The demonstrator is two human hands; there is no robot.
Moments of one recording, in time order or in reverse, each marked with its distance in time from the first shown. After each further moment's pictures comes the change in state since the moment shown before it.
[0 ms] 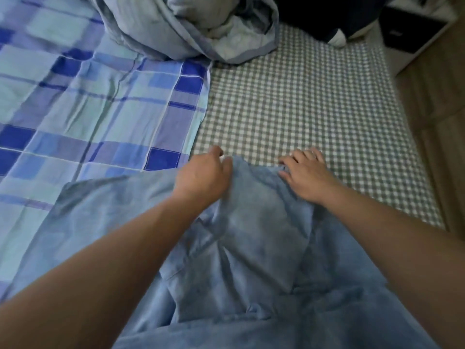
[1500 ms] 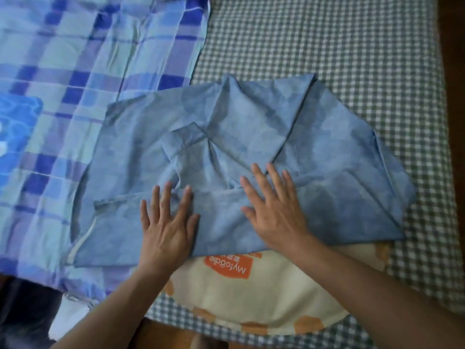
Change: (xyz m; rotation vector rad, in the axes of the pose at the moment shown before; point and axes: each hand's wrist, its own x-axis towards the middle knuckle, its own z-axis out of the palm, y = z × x) left_hand -0.337 -0.061 0.083 0.524 0.122 -0.044; right_hand -0.300 -0.099 0.056 0.277 0.355 -0.209
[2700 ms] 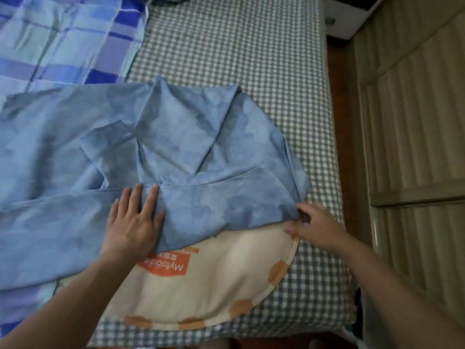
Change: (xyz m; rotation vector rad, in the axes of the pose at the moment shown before) left_hand 0.019 0.053 0.015 -0.154 -0.199 0.029; right_hand -0.115 0.160 -0.106 0.467 -0.542 0.708
